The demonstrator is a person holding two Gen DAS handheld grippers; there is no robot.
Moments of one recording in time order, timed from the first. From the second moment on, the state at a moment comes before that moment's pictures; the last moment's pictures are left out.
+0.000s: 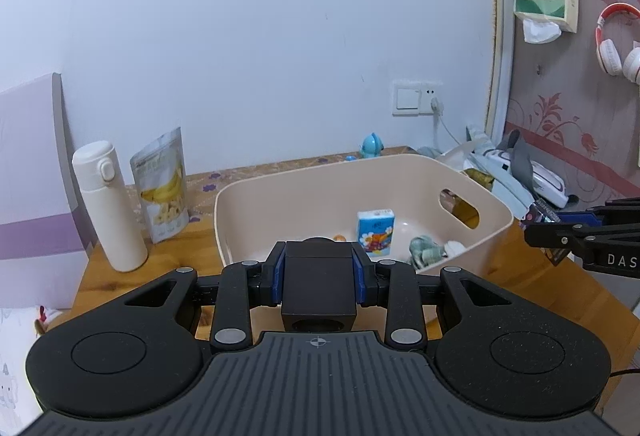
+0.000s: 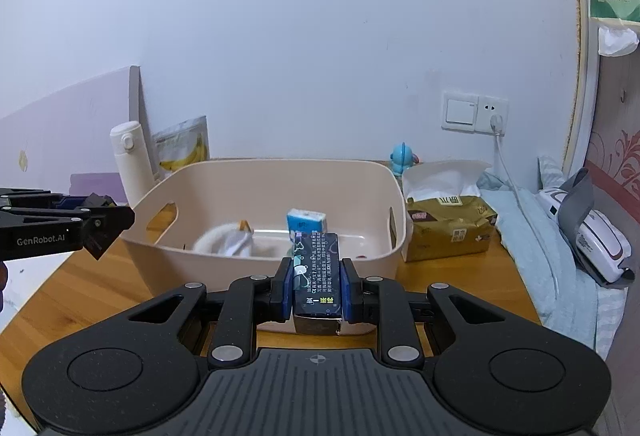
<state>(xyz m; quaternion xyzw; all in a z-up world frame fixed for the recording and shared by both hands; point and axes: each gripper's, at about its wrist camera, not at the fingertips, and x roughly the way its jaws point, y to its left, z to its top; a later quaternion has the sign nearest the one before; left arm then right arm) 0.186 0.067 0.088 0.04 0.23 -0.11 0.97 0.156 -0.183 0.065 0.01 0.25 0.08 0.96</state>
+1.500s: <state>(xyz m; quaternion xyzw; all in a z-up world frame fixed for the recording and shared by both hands) 0.295 0.043 0.027 0.03 0.32 -0.13 0.94 0.263 -0.162 0.034 -0.01 0.31 0.09 0.95</state>
